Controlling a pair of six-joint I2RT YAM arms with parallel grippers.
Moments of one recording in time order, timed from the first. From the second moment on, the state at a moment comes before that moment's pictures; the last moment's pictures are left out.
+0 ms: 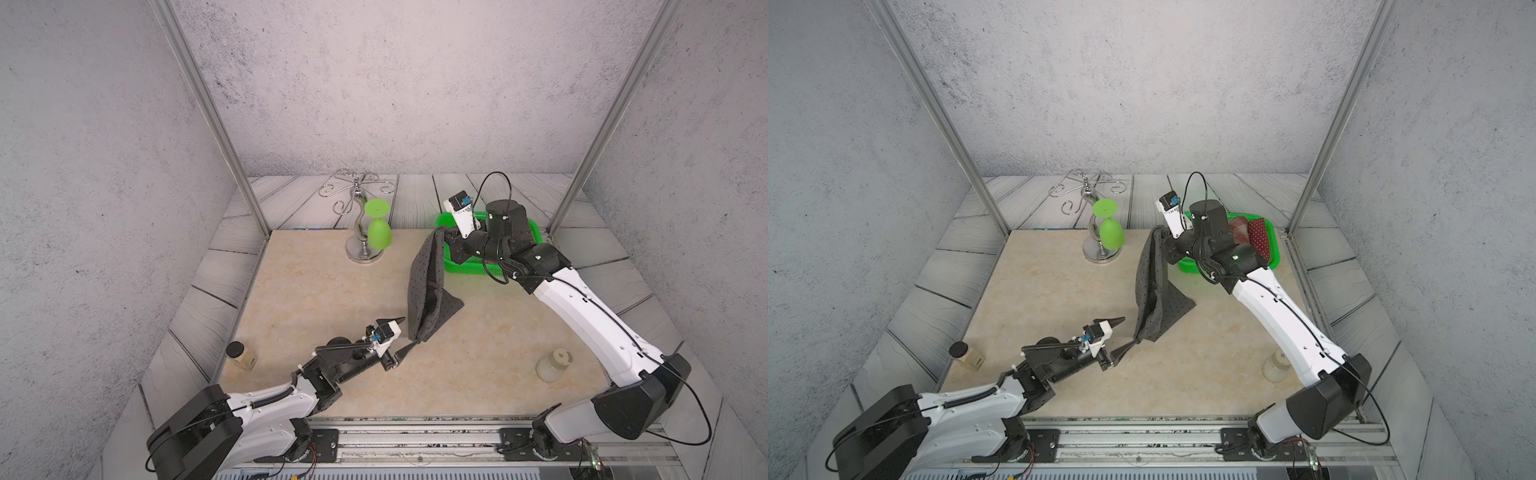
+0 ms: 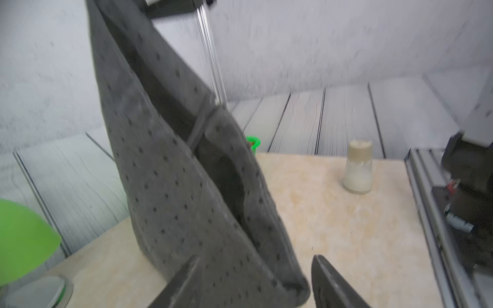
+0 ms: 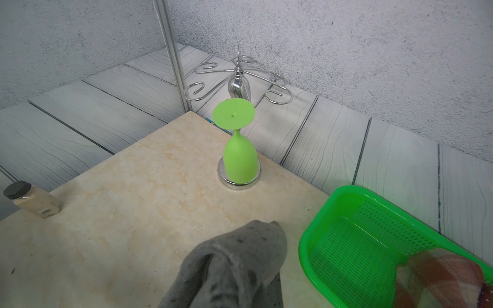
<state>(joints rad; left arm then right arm) -0.86 1.14 0.23 0.87 0.17 0.21 0.54 1.47 1.60 -0.54 -0.18 -0.09</state>
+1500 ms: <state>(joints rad) -0.96 1.10 0.47 0.88 -0.23 0.56 0.49 1.24 1.49 -0.55 -0.03 -0.03</state>
